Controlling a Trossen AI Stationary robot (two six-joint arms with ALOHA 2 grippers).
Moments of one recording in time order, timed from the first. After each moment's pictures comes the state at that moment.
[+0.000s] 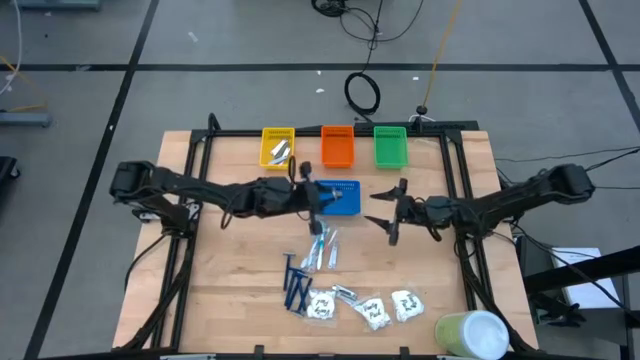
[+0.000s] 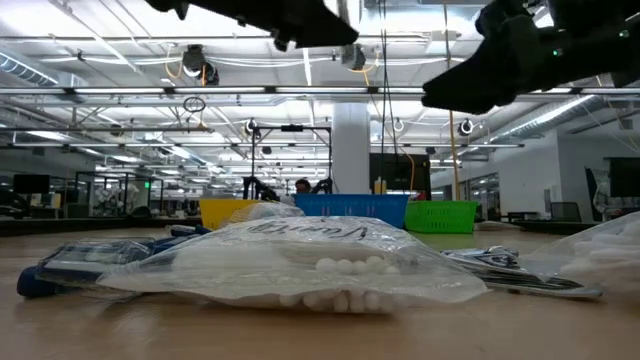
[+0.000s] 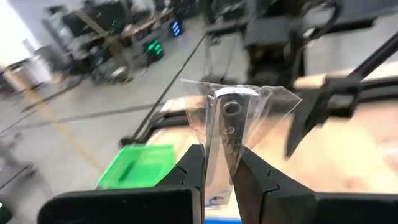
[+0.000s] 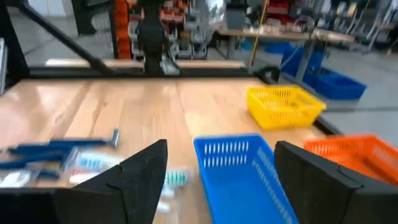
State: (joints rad) left arm -0.04 1.54 1.02 0.36 -0.29 0.26; right arm 0.15 1.00 0.30 0.55 0.37 0.01
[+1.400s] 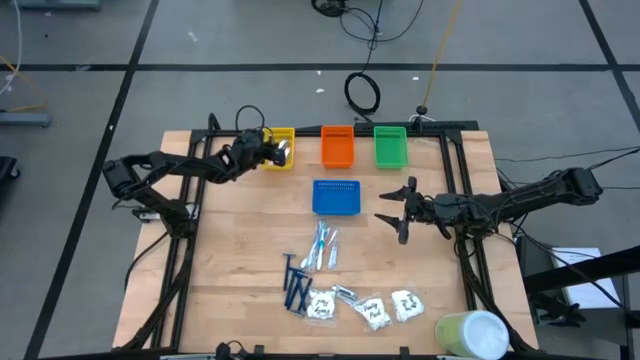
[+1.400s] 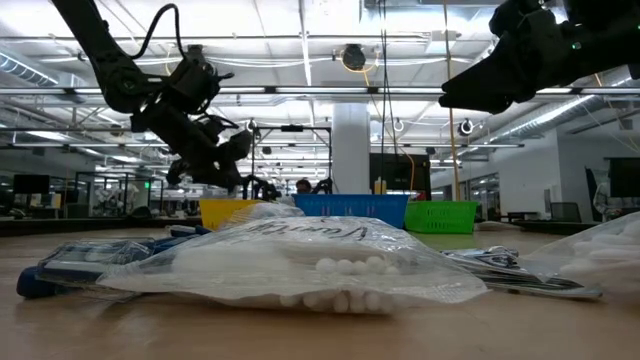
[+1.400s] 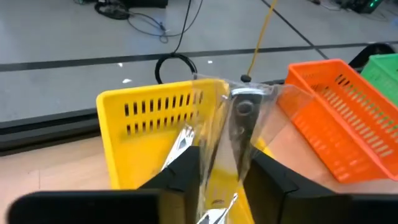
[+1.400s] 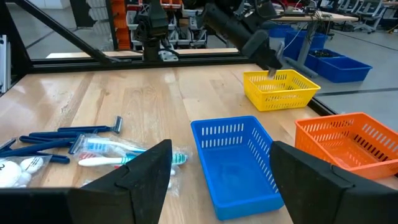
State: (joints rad) left arm 0.64 1.50 0.55 0.46 -0.27 -0.45; right arm 0.15 0.83 0.30 0.32 0.37 0.07
